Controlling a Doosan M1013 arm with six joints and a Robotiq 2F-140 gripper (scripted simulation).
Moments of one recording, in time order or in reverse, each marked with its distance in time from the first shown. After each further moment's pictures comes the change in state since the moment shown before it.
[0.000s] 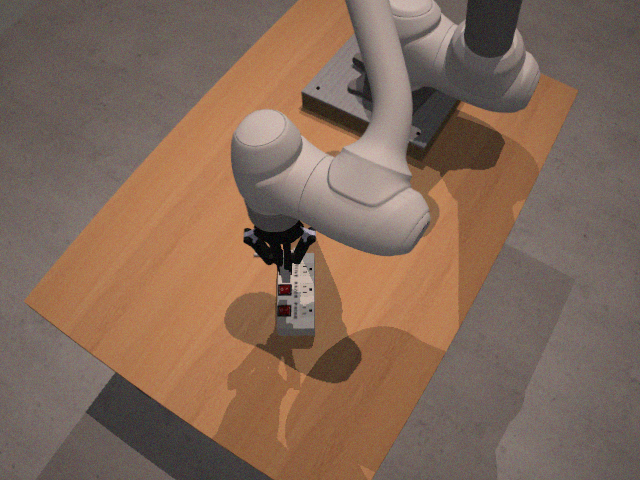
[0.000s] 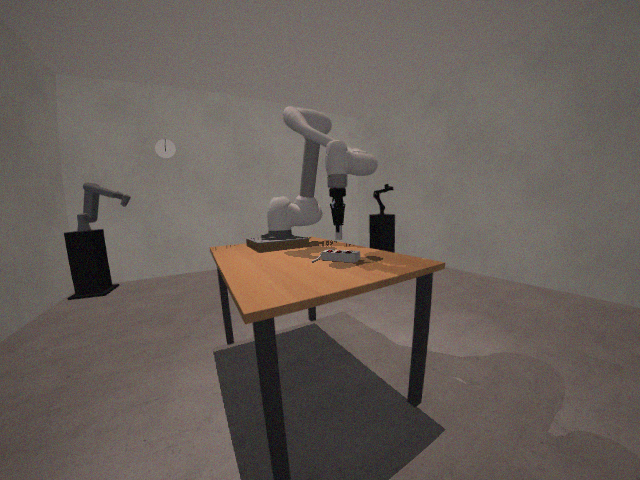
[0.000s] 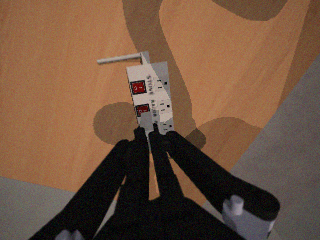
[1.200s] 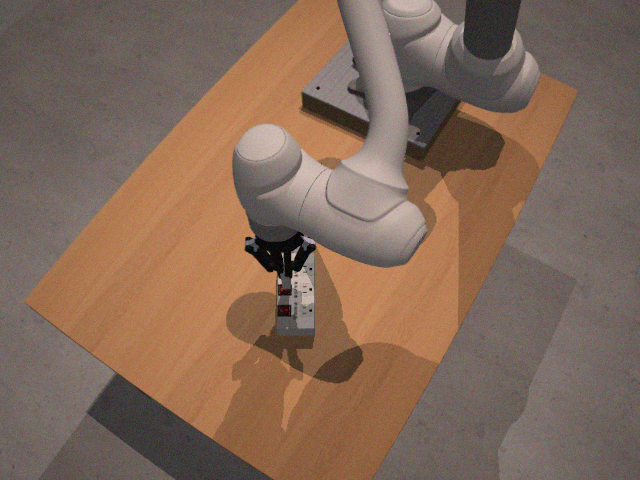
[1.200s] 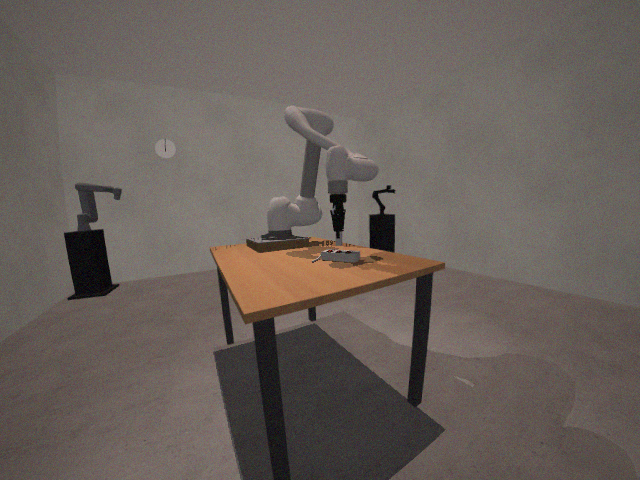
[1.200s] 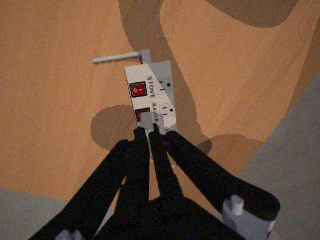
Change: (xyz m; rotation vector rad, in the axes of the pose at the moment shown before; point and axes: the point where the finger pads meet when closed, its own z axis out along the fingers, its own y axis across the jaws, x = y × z) arm -0.001 -0.001 0.027 -0.002 0.005 0.001
